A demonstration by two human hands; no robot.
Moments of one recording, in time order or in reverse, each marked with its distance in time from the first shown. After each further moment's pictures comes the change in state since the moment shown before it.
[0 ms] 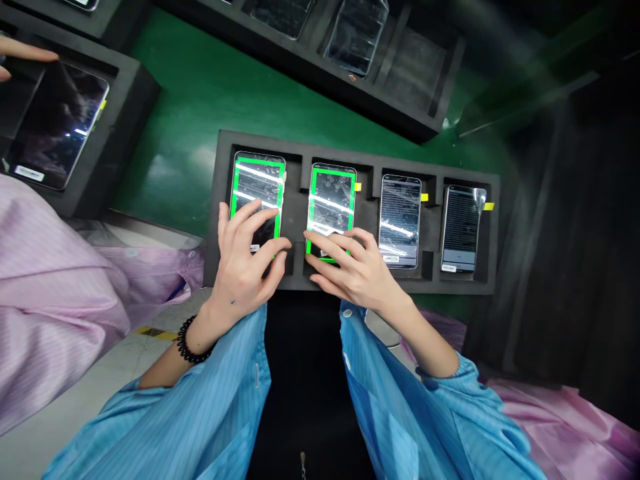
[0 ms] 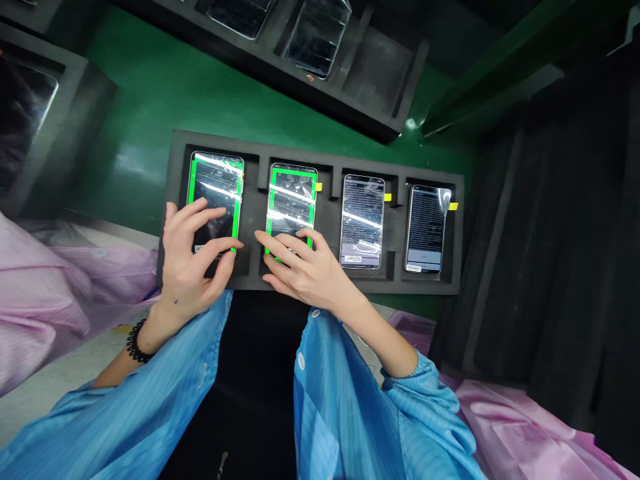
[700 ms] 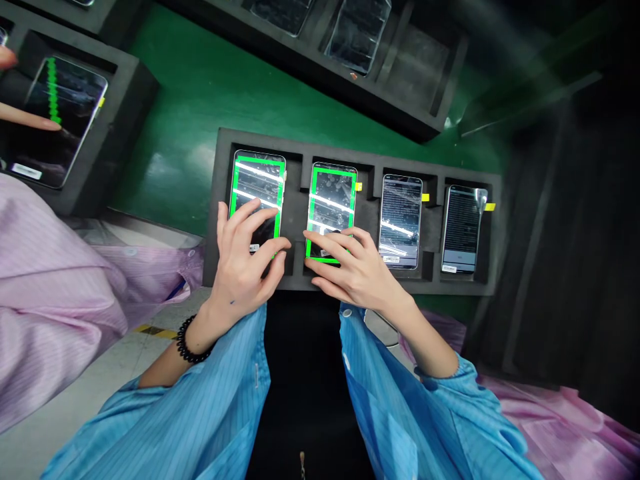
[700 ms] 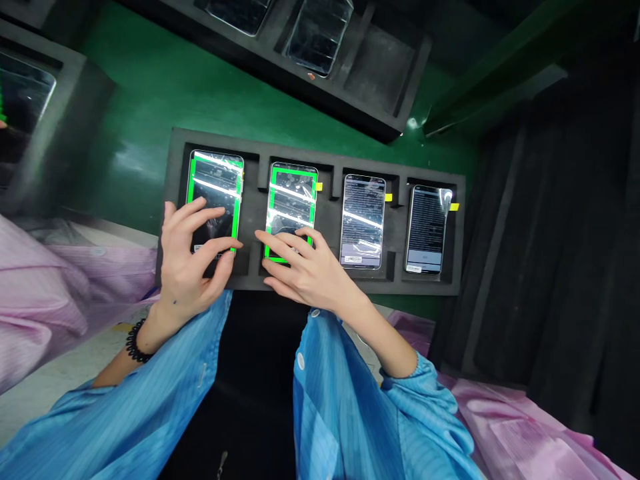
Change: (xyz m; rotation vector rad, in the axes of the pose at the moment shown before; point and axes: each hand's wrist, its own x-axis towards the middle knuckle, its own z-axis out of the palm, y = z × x) left_hand -0.001 -0.001 0.000 0.006 0.000 -0.006; right_hand -0.003 0.003 0.003 0.154 -0.055 0.010
